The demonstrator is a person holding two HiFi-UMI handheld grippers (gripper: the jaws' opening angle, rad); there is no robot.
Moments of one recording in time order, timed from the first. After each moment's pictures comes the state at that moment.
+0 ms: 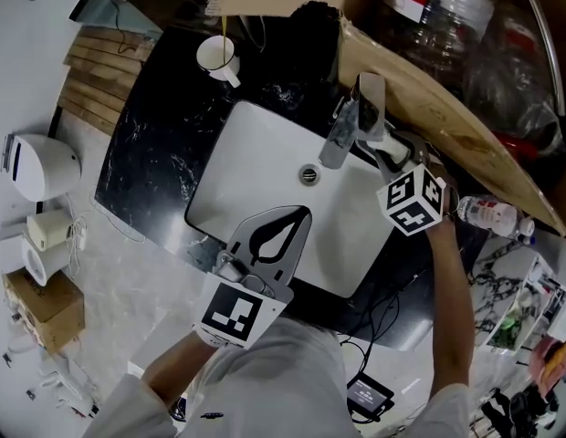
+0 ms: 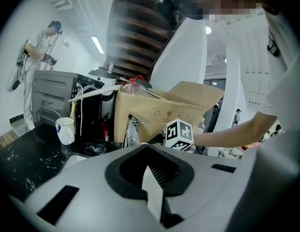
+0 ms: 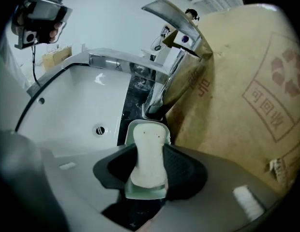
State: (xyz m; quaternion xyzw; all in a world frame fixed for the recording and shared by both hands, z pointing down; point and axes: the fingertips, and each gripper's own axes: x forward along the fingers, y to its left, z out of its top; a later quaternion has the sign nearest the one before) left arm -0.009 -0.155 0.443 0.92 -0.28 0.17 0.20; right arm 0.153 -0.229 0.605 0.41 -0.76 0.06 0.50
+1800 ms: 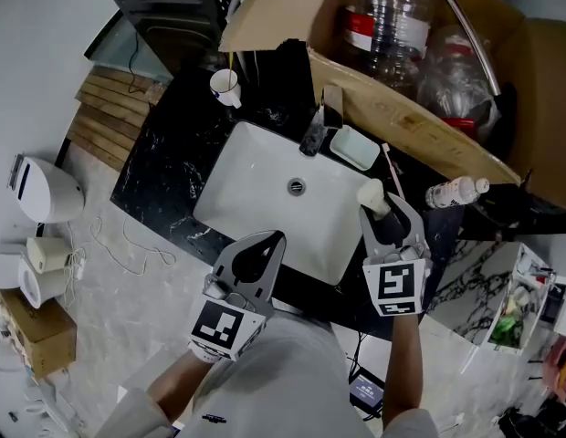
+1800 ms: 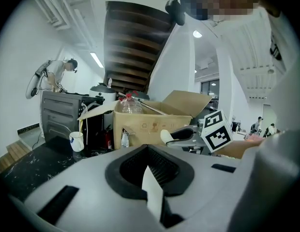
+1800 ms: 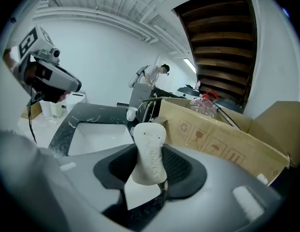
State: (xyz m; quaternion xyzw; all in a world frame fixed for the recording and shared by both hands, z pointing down) left arm -0.045 -0.058 0.371 0.93 -0.30 0.14 0.12; right arm 0.115 -0.078 0.421 0.61 -0.75 0.03 0.27
